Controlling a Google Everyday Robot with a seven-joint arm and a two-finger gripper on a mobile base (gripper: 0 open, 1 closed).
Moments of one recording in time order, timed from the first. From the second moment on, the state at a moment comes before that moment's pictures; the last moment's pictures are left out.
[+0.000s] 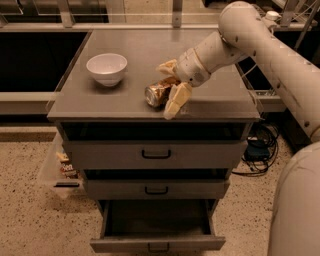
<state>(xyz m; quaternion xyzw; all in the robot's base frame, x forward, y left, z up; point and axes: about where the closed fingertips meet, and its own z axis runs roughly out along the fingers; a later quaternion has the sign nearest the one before) 0.647 -0.020 0.854 -0.70 0.59 0.25 0.32</state>
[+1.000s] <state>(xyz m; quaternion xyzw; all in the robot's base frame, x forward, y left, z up) 0.647 -0.020 0.853 -0.70 0.59 0.25 0.32</state>
